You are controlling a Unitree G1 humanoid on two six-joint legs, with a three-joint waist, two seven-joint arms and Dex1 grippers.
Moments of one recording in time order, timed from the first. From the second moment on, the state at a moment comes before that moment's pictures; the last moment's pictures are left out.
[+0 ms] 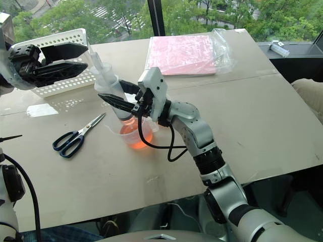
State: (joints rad) left arm -0.78 1.02 0.29 0.21 -0.73 0.70 -1.41; right arm -0.75 0.13 0.22 0.11 0.40 0.28 0.75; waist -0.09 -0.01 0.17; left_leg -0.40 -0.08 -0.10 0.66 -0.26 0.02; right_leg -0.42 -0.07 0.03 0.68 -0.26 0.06
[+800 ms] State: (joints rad) left arm -0.92 0.88 0.19 0.27 -0.68 0.61 -1.36; right arm -0.87 -0.03 0.05 0.20 0.39 0.24 0.69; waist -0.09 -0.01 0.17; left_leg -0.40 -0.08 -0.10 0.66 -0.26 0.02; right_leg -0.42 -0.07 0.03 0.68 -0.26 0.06
